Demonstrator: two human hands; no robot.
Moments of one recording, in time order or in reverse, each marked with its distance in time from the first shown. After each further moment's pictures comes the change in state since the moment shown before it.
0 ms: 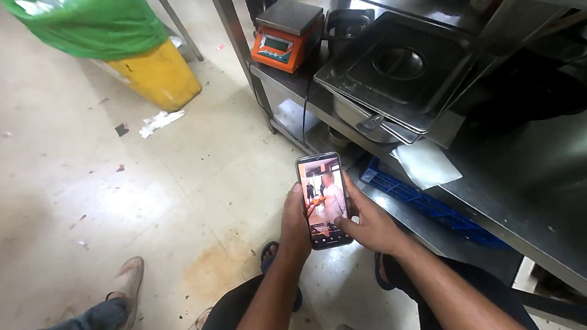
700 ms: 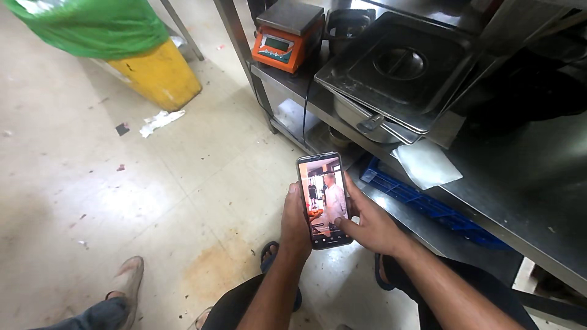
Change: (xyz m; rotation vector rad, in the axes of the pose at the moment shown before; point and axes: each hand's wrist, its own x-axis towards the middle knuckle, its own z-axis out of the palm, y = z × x) left_hand -0.001 0.000 0.000 0.004 -0.054 0.017; right_hand -0.002 0.000 0.001 -0.013 0.017 -0.011
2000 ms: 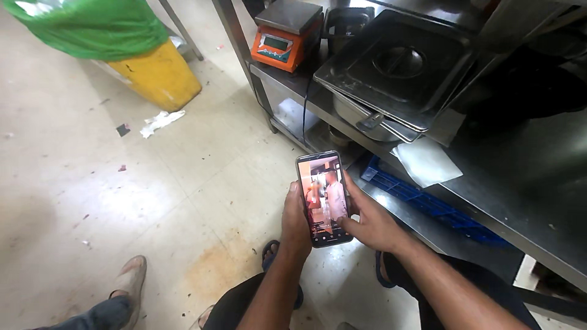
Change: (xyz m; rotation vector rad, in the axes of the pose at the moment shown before) left_hand -0.001 0.002 0.000 0.009 -0.008 -0.007; right_hand 0.001 0.000 -0.001 0.004 -0.017 -0.010
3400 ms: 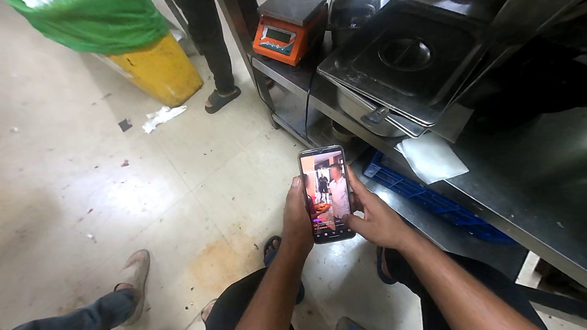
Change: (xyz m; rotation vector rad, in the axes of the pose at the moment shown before) left_hand -0.002 0.002 0.001 0.025 0.037 0.003; right_hand -0.001 0.001 -0.001 0.058 -0.029 -0.042
